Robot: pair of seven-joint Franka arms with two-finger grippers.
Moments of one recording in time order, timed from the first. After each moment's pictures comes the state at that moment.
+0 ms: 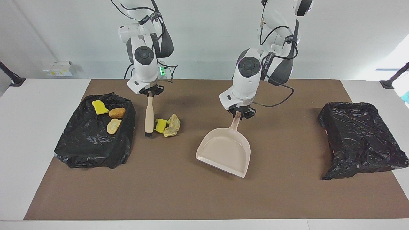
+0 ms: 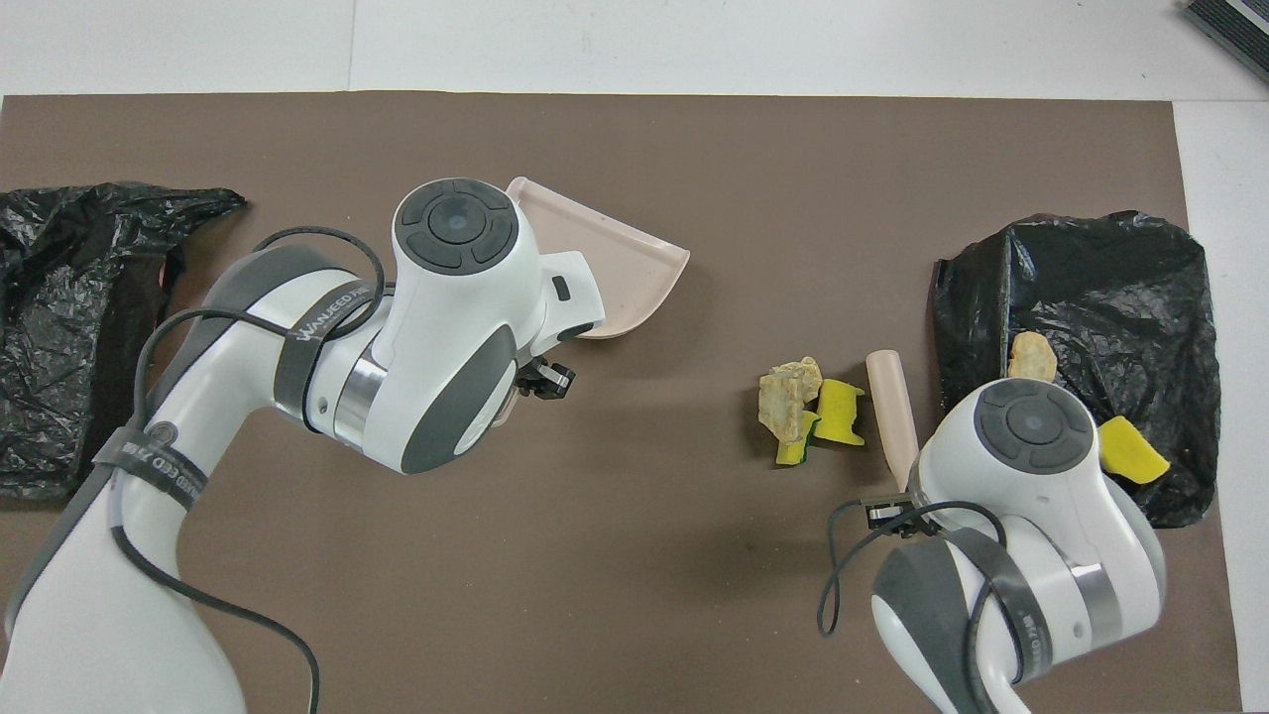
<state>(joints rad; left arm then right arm) -0.53 0.28 -0.02 -1.64 -0.01 1.79 0.08 0.16 -0.16 0.09 -2.35 -0.08 1.88 0.26</state>
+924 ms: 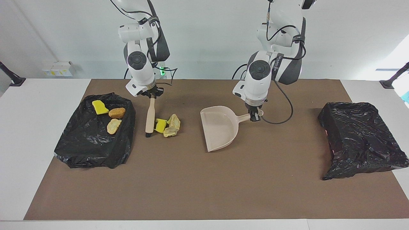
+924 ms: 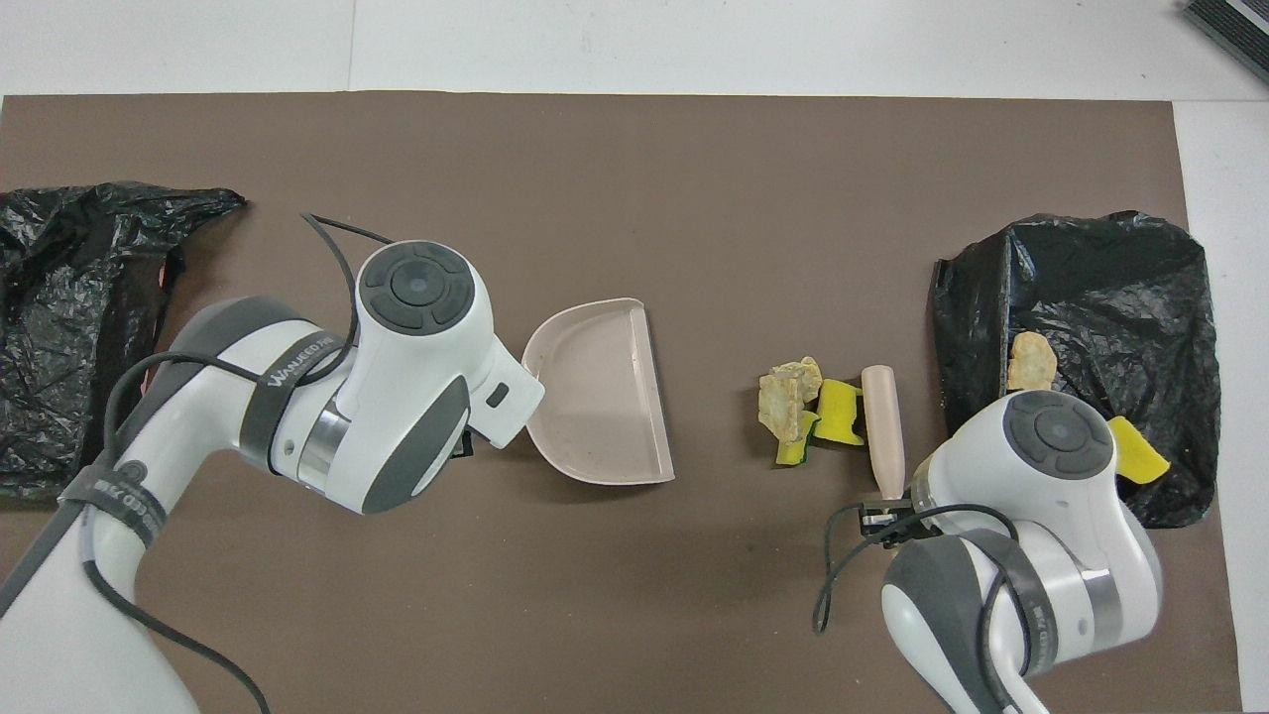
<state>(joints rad) -0.51 0.20 -0.03 -1.89 0.11 1.89 0.89 0.14 -0.16 0.10 -2.42 0.05 1.95 0.24</state>
